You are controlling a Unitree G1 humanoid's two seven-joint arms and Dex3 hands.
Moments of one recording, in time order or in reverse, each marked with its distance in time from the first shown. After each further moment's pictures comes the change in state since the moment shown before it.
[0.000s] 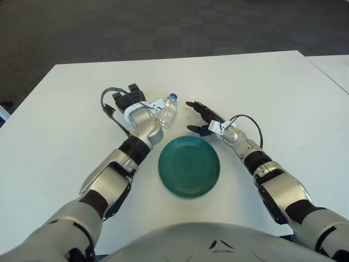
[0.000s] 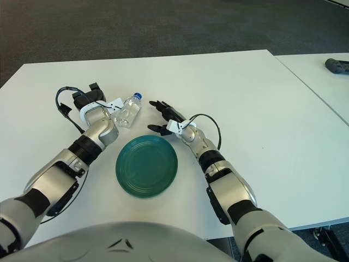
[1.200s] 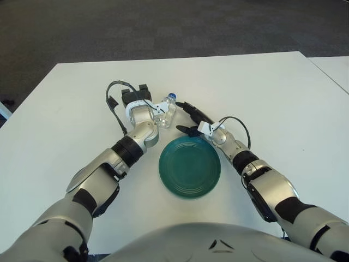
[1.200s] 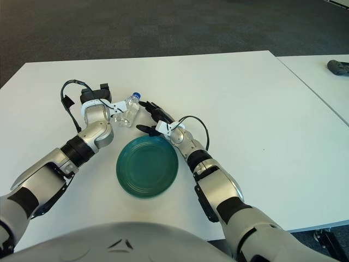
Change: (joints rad) left arm 0.089 0.102 -0.064 -0.342 0.087 -0.096 -0.180; right arm -0.044 0.087 -0.017 0.103 0.010 -0.029 -0.055
